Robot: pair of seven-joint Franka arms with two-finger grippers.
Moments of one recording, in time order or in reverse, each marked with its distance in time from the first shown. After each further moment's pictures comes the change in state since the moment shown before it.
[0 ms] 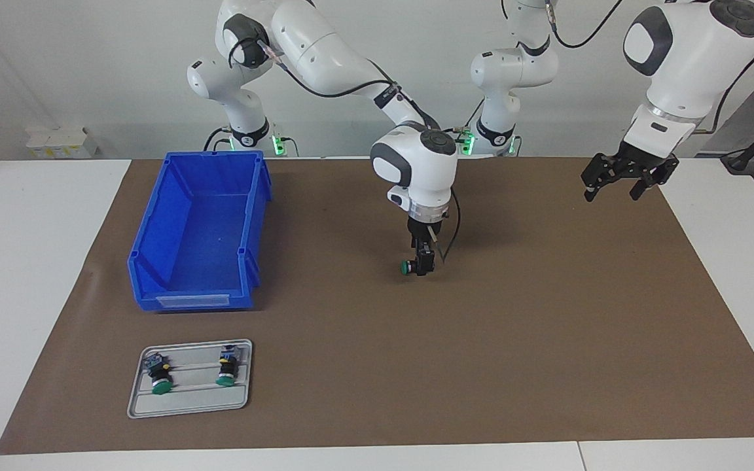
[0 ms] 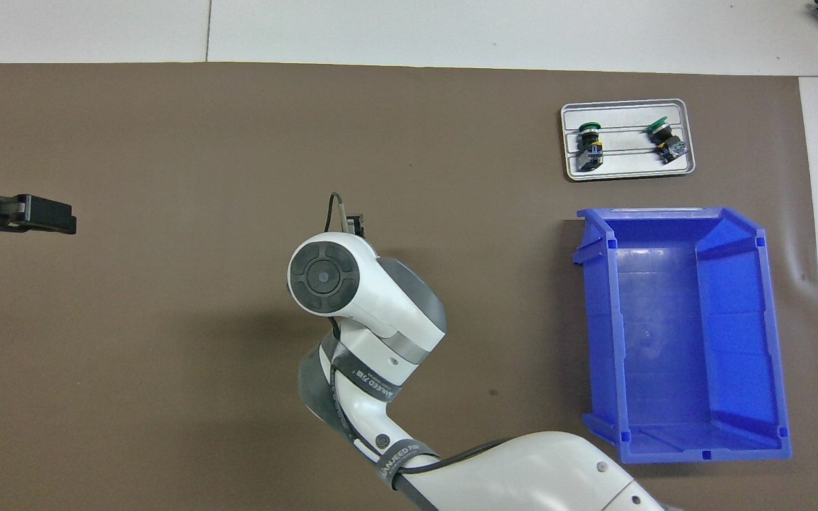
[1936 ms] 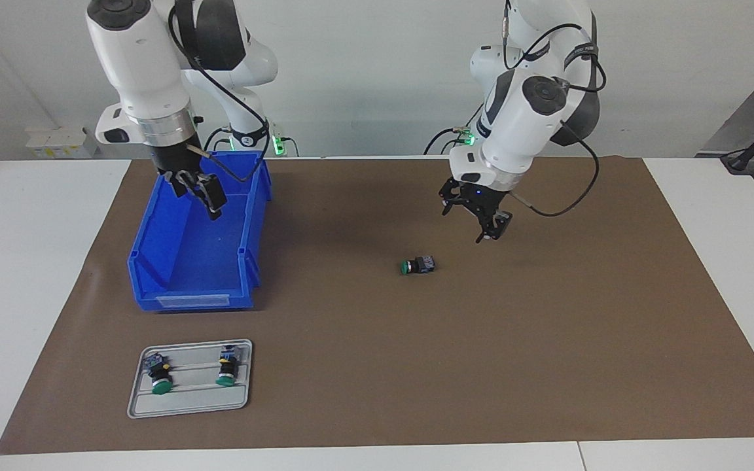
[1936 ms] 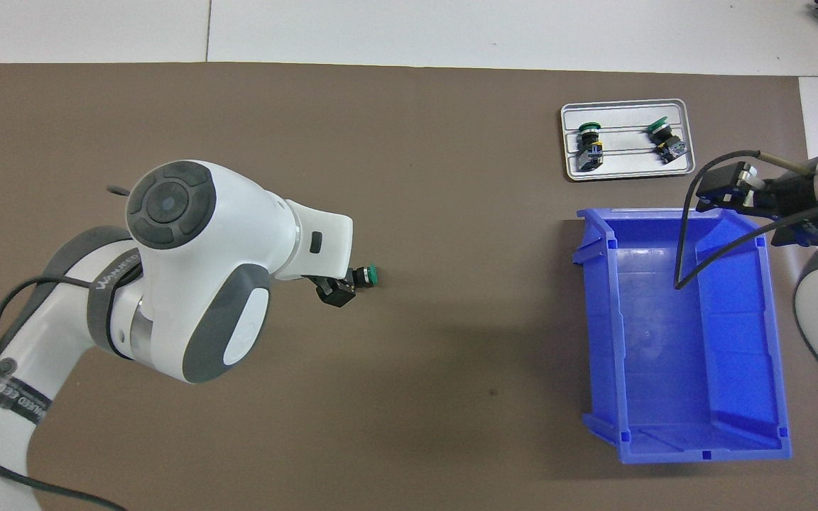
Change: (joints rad) left arm -0.478 0.157 -0.036 -0.159 -0.167 0.364 0.540; right arm -0.667 -0.591 -0.003 -0.177 0.130 -0.486 -1.928
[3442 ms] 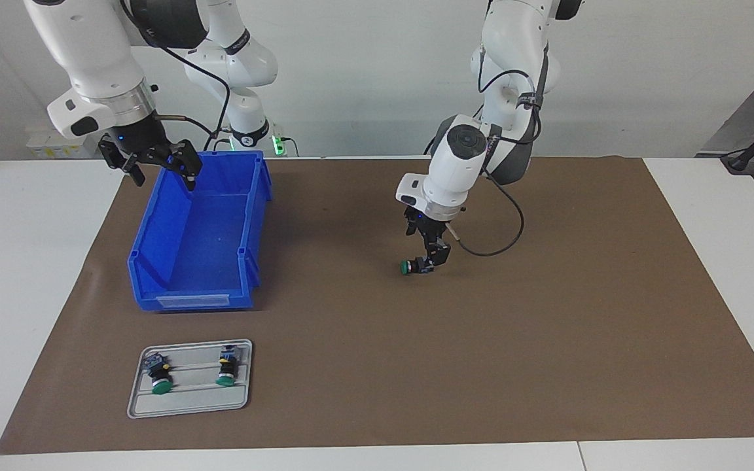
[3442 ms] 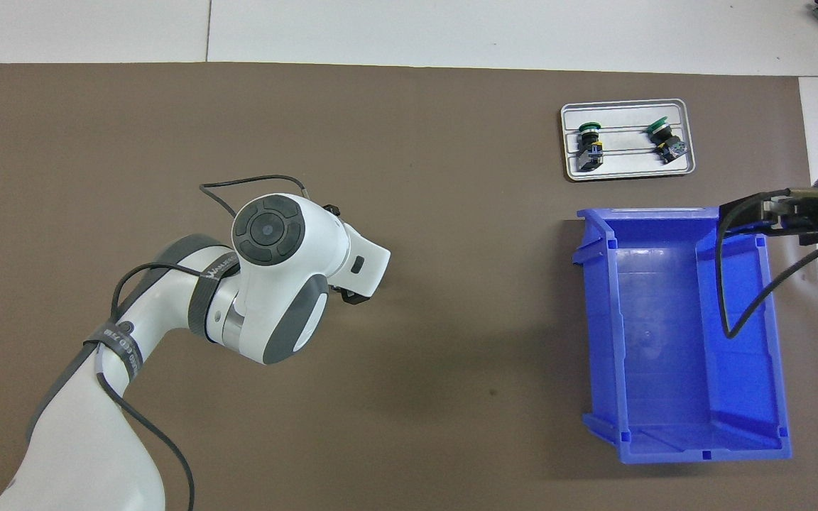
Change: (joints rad) left arm -0.049 0.180 0.013 -0.026 0.086 0.245 0.236; right arm -0.026 0.003 0.005 0.048 0.012 -0.105 -0.344
